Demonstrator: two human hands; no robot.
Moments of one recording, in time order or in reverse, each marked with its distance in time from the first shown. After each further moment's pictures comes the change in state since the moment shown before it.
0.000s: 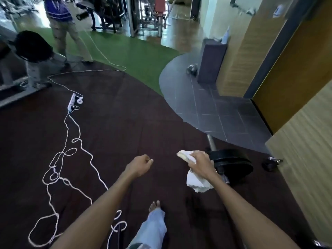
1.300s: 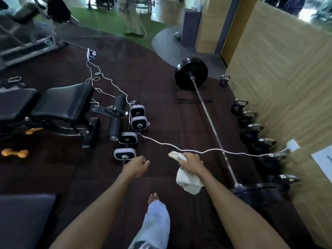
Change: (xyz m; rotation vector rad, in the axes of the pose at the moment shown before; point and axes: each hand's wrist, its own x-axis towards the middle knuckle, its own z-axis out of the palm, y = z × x) left_hand -1.112 -0.349 0.488 0.089 -0.040 0.049; right_hand -1.225 0.063 0.316 0.128 -0.122 0.174
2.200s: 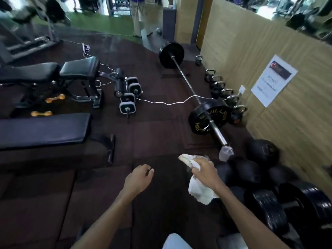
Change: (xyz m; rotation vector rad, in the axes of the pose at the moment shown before) left_hand -0.718 -0.165 0.298 -0.019 0.061 0.168; right_hand -0.755 0.193 0.254 0.051 0.222 0.001
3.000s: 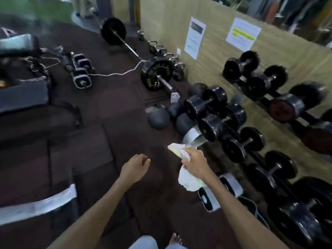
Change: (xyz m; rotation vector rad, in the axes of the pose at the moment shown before) left_hand -0.489 -0.054 0.177 0.095 -0.137 0.285; right_hand -0.598 0.081 0.100 0.048 0.181 0.229
